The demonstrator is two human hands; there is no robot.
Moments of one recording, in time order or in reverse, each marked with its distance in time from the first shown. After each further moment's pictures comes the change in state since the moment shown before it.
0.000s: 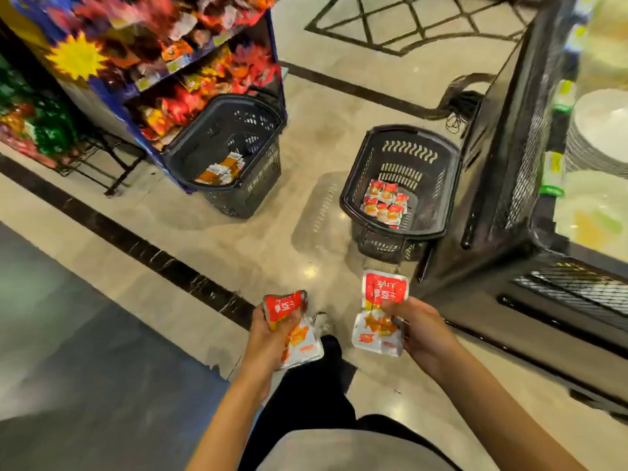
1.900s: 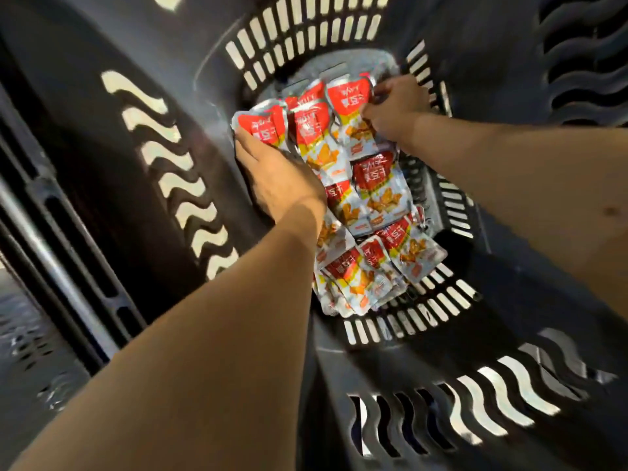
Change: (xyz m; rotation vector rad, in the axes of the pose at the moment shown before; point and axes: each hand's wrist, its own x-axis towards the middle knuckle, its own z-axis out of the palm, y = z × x) left_hand 0.841 -0.079 0.497 1.133 -0.022 0.312; right_hand 0.945 -0.106 -0.203 -0.581 0.731 0.099
